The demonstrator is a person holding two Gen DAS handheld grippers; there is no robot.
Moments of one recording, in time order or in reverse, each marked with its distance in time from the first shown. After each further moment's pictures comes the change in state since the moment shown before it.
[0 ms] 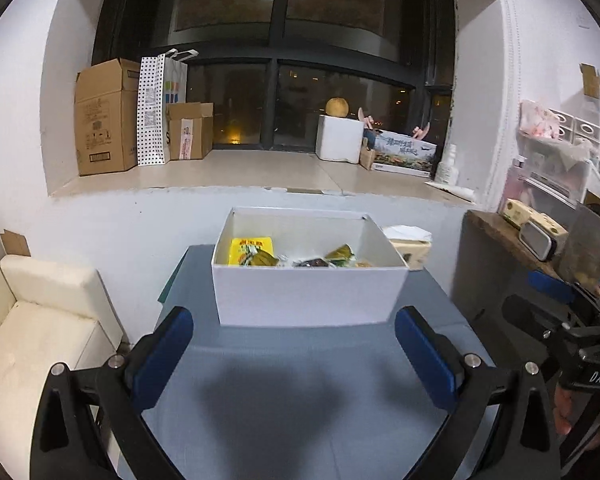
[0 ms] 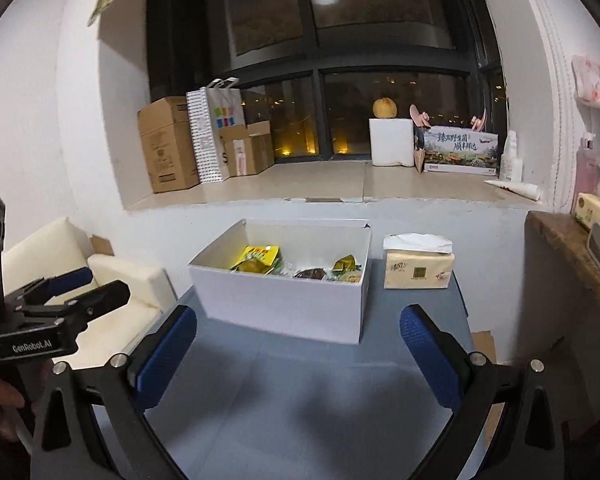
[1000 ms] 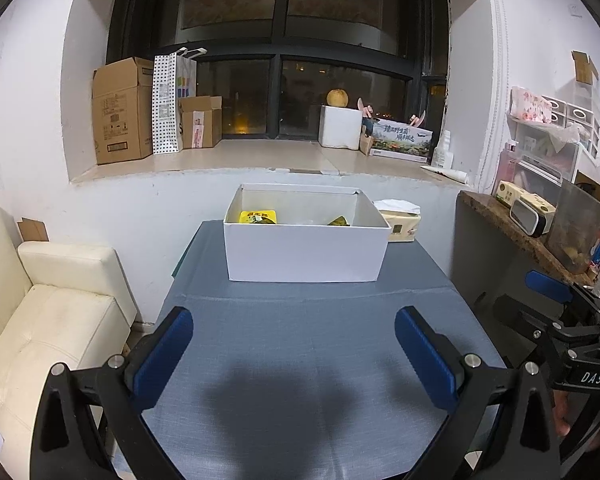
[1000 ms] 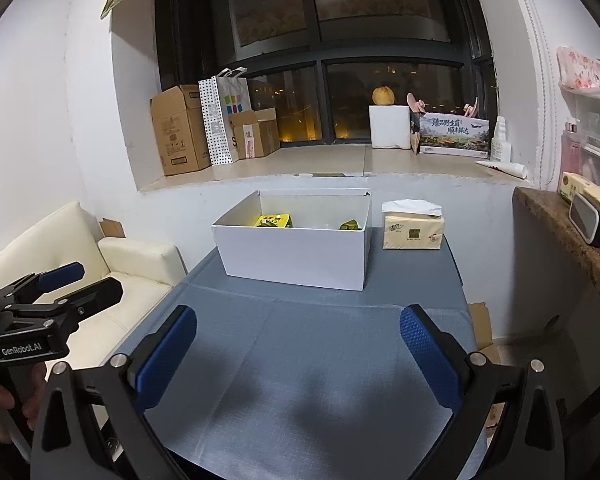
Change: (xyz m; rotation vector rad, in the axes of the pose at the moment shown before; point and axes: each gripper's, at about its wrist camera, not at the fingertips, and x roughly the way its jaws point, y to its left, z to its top) left arm -0.067 -0.015 -0.045 0.008 0.031 0.034; right arm -0.050 0.013 -0.043 0.026 0.045 0.003
